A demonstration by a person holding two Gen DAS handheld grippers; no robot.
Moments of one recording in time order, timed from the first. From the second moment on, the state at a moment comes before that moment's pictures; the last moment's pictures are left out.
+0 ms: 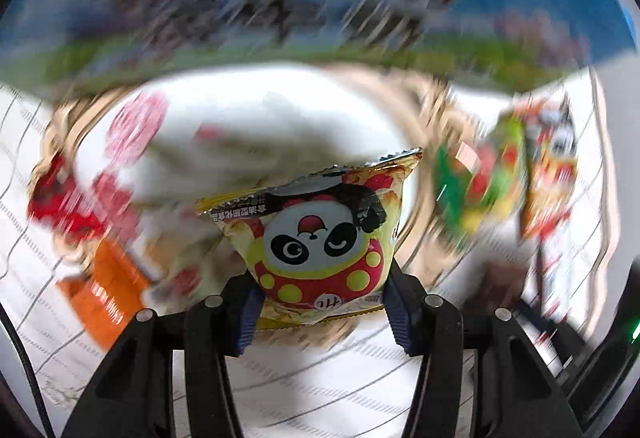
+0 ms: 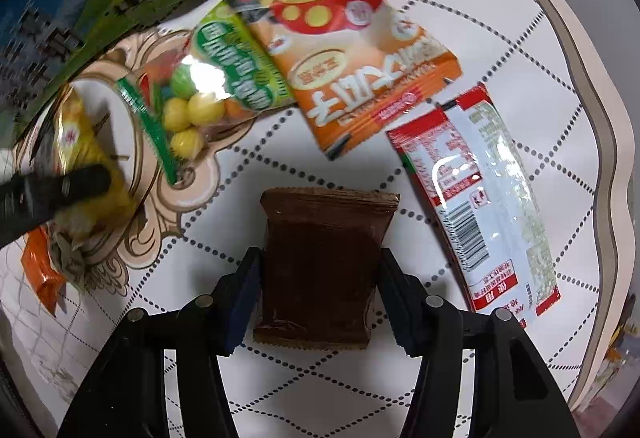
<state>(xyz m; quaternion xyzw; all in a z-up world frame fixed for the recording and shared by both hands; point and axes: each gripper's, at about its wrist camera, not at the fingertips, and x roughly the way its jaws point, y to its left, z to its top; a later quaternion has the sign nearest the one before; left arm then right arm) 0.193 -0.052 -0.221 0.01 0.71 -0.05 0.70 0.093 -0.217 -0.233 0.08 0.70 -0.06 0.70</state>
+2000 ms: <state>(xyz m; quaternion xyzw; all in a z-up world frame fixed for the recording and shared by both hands) 0.270 -0.035 -0.032 -0.07 0.61 -0.11 0.78 0.219 -0.169 -0.006 0.12 0.55 0.09 0.82</state>
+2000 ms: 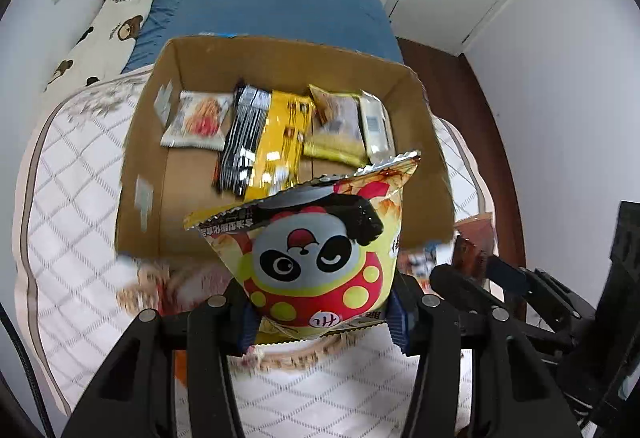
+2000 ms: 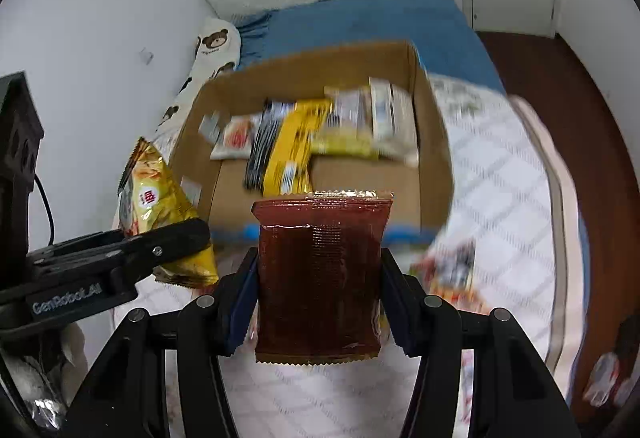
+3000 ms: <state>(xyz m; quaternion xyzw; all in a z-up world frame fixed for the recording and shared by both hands) 0.387 -0.041 -0.156 -0.04 0.73 -0.08 0.68 0.335 -0.172 -0.126 0.06 0.66 0.06 0.74</state>
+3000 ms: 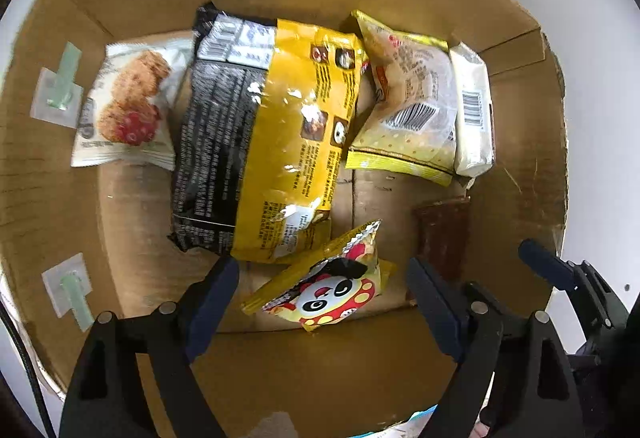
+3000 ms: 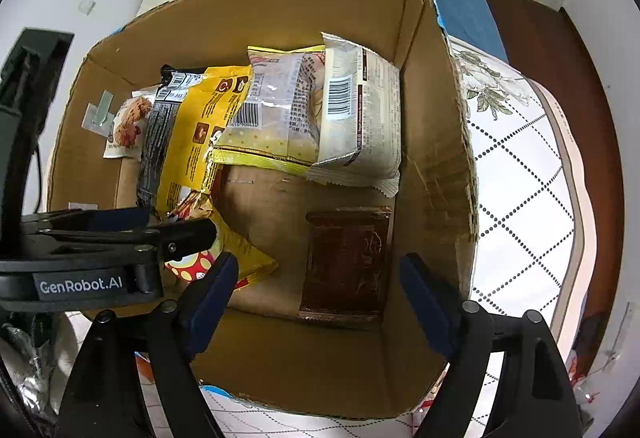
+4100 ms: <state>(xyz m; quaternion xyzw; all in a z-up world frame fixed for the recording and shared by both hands) 0.244 -0.016 0.017 0.02 0.51 -0.03 0.86 0.217 -0.180 0.034 0.04 0.51 0.04 0.86</state>
